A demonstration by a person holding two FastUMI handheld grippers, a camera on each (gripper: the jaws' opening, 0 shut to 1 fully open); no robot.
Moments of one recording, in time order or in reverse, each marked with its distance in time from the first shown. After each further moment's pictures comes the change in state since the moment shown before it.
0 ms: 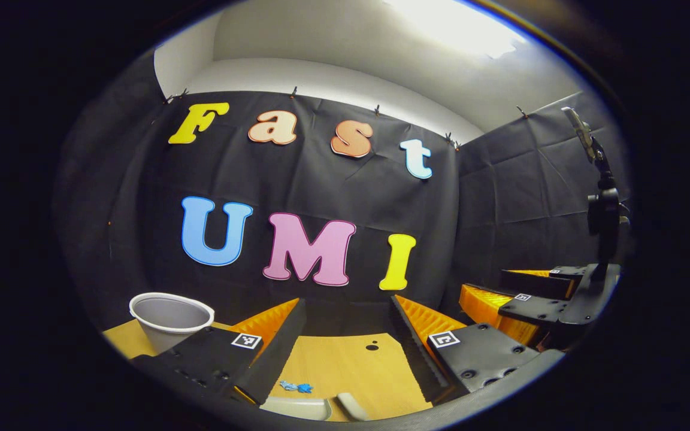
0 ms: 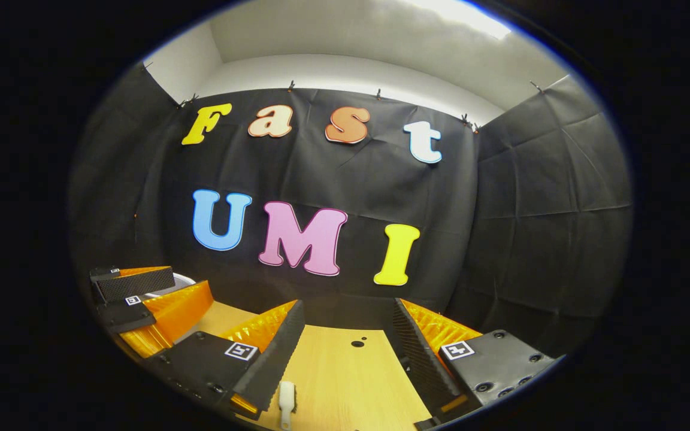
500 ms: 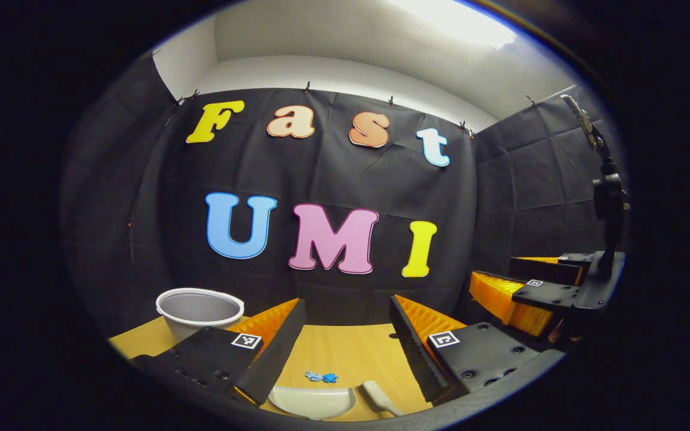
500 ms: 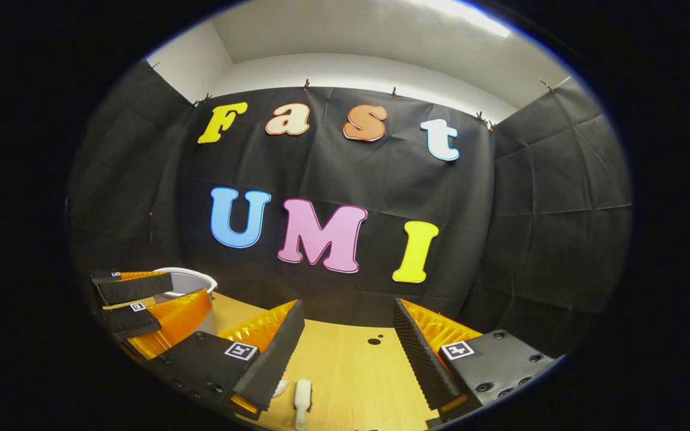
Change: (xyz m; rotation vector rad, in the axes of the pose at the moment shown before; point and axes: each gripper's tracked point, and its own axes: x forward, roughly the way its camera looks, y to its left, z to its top) left arm -0.024 0.035 -0.022 0.012 0.057 0.099; right arm -0.003 0.035 -0.010 0.002 0.017 0.078
